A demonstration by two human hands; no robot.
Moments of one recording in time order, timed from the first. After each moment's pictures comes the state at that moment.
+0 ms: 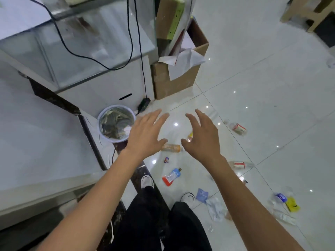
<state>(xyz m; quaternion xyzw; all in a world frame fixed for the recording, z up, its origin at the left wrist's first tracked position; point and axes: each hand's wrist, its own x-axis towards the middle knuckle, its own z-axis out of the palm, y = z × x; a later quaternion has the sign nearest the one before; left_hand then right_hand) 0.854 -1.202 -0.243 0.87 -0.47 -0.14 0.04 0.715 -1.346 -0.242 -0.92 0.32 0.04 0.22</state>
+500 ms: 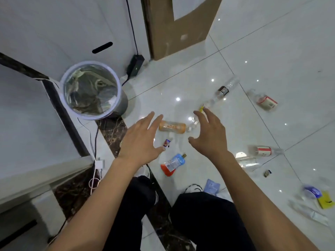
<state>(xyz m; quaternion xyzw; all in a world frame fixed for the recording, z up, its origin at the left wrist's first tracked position) 0.828 -1.180 -0.535 0.88 -0.39 -0.29 0.04 0.694 -1.364 -0.564 -0.90 0.35 0.10 0.26</state>
